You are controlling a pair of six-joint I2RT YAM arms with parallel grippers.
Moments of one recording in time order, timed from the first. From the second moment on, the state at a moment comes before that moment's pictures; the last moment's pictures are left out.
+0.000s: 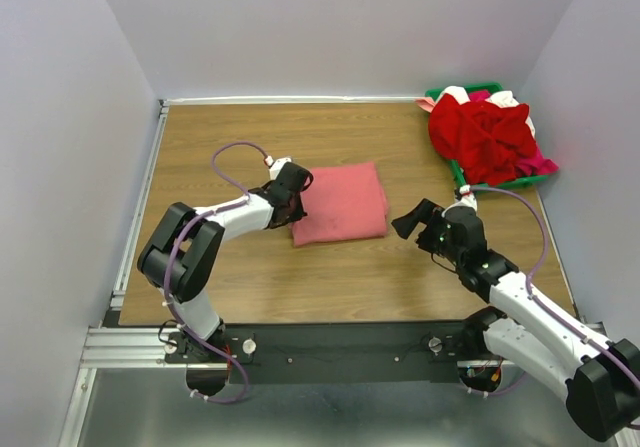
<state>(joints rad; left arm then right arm) -0.55 1.70 0.94 -0.16 -0.20 -0.68 0.45 0.83 0.39 -0.07 0.09 0.80</state>
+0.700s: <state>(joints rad) -0.34 1.68 1.02 -0.44 -0.65 -0.57 0.45 0.84 0.39 -0.07 0.17 0.75</state>
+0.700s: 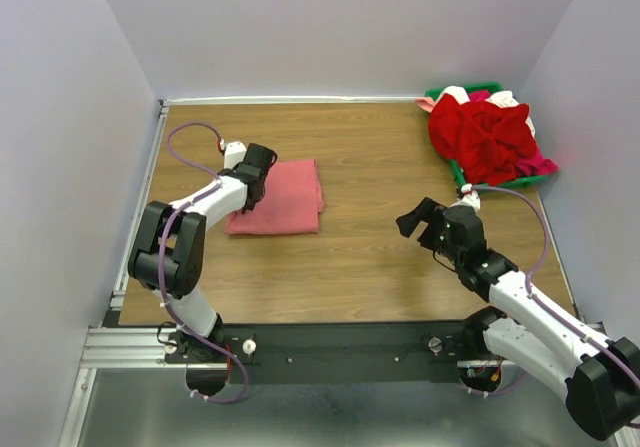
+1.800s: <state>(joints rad) -0.05 1.93 1.27 -0.49 -0.94 -0.63 0.45 0.84 0.39 -0.07 0.42 0.71</state>
